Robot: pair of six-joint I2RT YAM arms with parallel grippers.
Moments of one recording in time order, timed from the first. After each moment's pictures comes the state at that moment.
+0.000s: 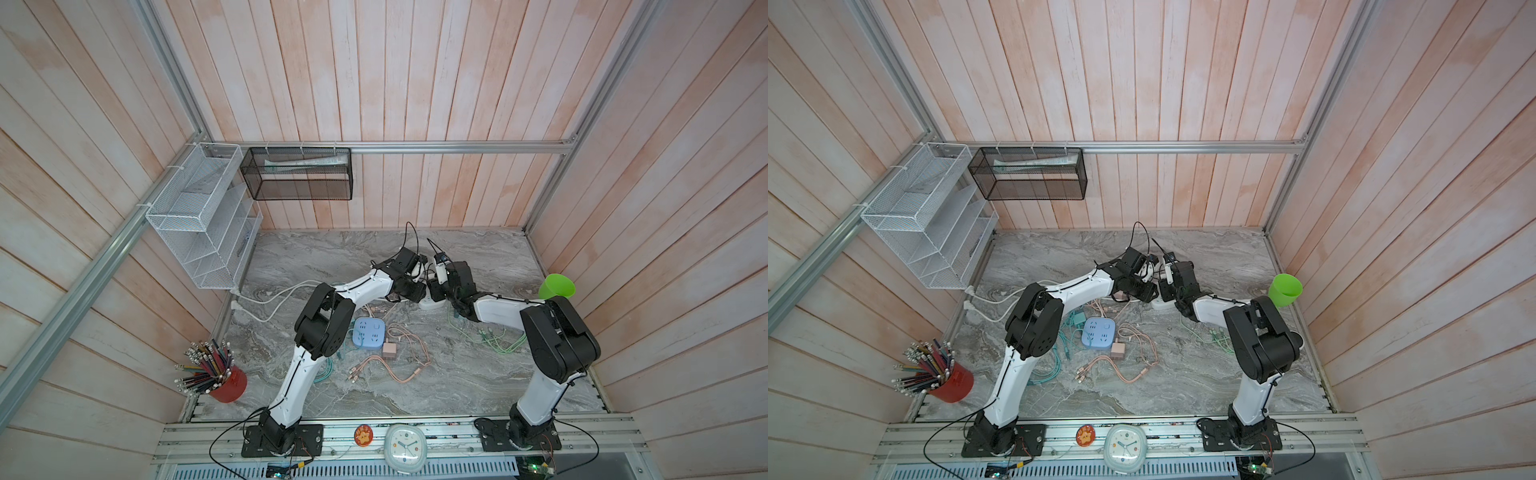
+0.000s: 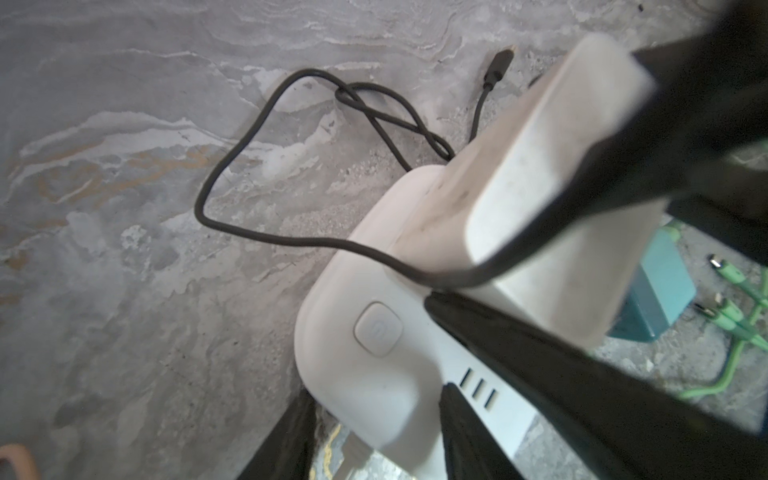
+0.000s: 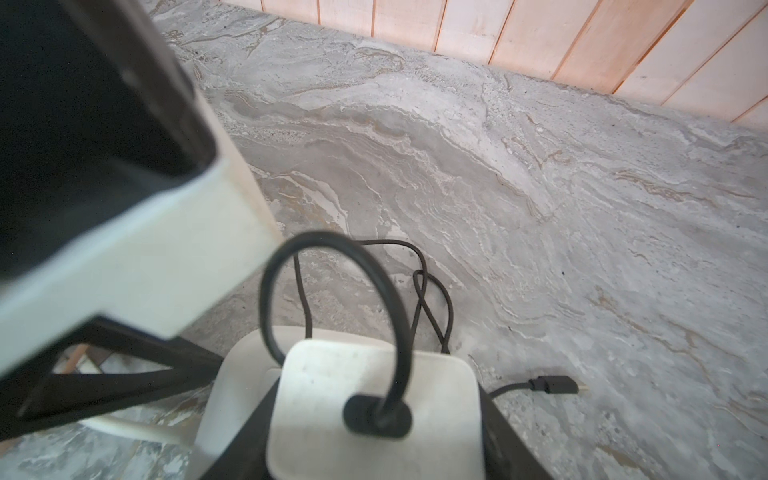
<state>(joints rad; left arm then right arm) -0.67 2.30 1.80 -0.48 0.23 -0.09 0.43 1.79 0.92 0.26 0.07 0.02</state>
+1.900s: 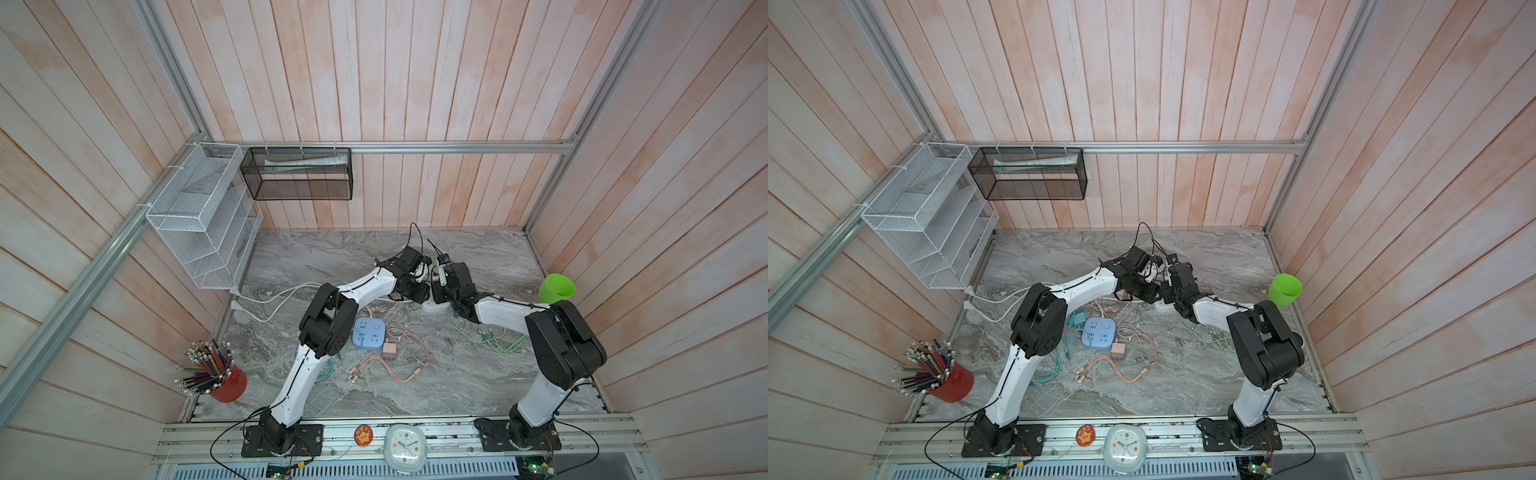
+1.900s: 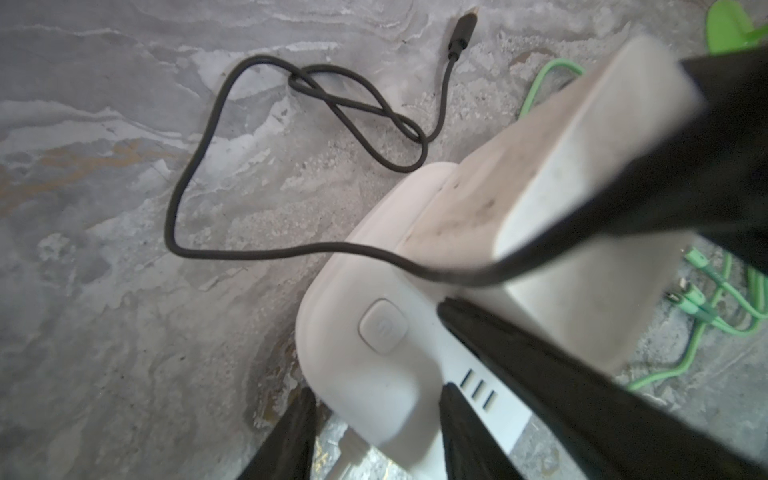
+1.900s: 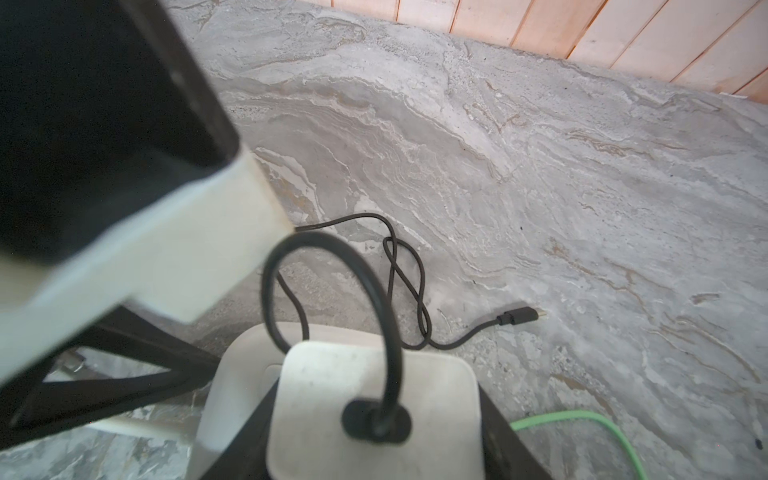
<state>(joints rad) -0.68 2.35 1.89 -0.56 0.29 -0.08 0.46 1.74 0.91 0.15 0.20 0.07</state>
